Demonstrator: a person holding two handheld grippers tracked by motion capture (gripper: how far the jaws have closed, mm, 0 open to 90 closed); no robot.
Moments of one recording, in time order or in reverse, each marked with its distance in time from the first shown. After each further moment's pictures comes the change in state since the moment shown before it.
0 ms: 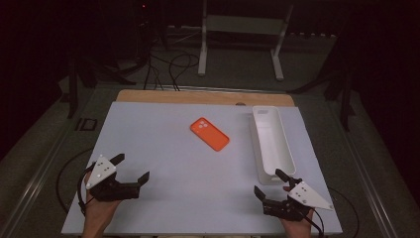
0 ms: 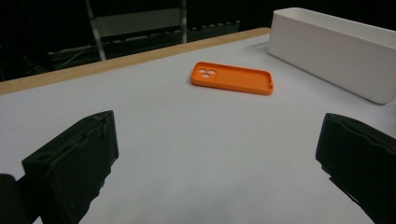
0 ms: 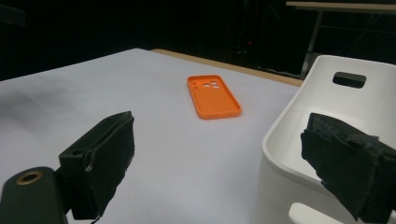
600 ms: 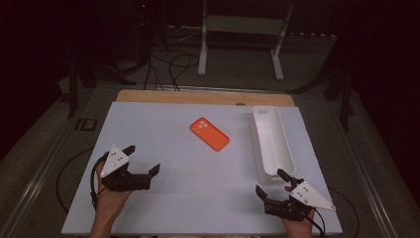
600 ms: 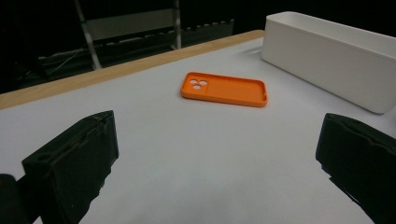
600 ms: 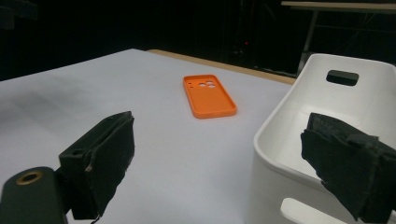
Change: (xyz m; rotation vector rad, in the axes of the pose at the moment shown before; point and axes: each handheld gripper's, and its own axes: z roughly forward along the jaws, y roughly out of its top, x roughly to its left) left arm -0.009 0.022 0.024 0.004 -0.021 0.018; right arm -0.003 -0.002 -0.002 -0.001 -0.012 0.008
